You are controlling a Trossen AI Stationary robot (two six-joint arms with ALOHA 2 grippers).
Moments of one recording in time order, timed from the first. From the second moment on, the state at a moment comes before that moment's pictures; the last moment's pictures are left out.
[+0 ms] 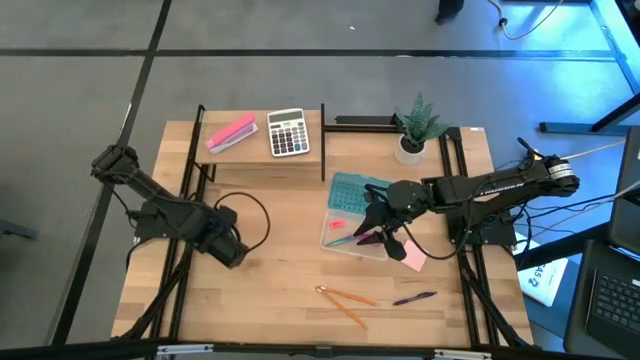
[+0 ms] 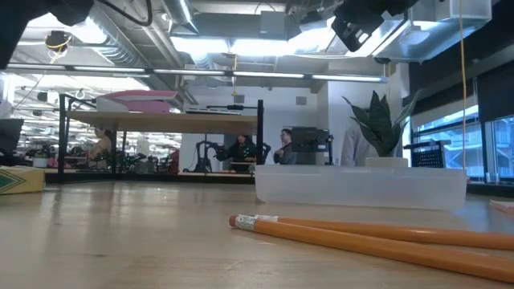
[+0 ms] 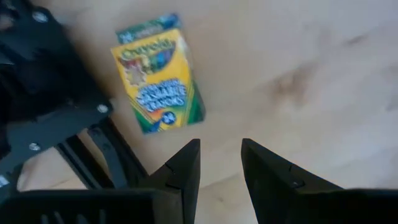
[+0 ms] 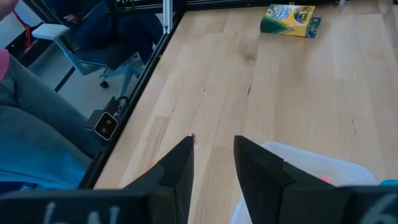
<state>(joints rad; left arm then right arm) -0.57 1.31 1.10 -1.38 -0.07 -1.70 0.15 1.25 0.93 -0.24 -0.26 0.12</state>
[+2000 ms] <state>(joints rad) -0.54 1.22 0.77 -1.18 0.03 -1.90 0.15 1.25 0.93 -0.24 -0.26 0.13</state>
